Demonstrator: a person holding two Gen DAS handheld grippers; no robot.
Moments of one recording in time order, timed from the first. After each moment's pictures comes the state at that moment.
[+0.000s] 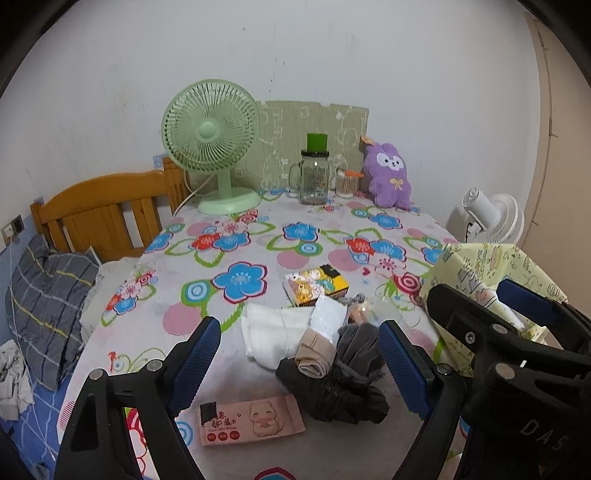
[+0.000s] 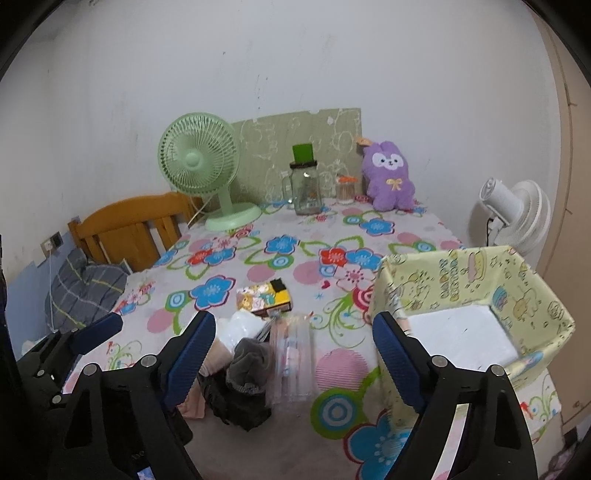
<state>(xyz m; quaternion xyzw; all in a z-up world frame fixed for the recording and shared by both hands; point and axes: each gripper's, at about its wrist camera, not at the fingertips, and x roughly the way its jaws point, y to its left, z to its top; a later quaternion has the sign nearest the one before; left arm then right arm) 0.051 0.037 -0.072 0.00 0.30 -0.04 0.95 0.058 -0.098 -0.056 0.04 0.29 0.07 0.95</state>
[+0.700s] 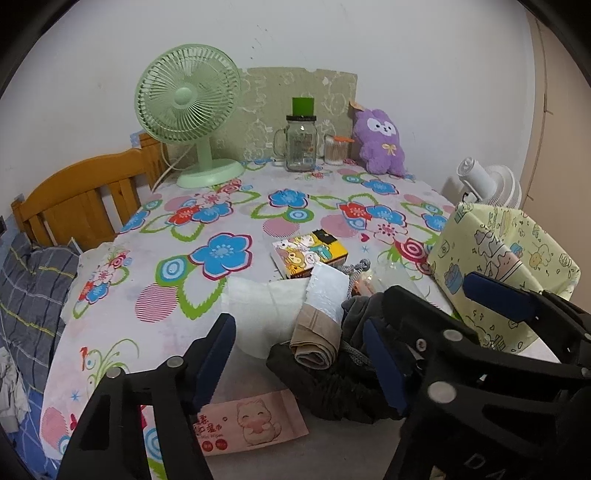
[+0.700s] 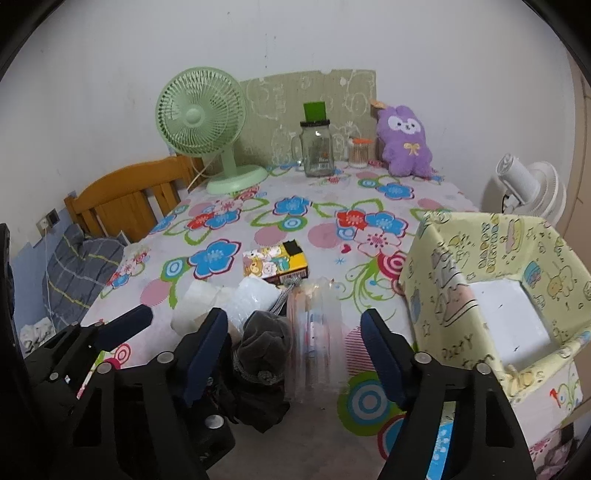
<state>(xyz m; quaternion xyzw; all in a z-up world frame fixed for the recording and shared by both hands) 0.079 0.033 -0.107 0.01 0.35 -0.08 0.94 0.087 -0.073 -0.092 0.03 0.35 0.08 0.93</state>
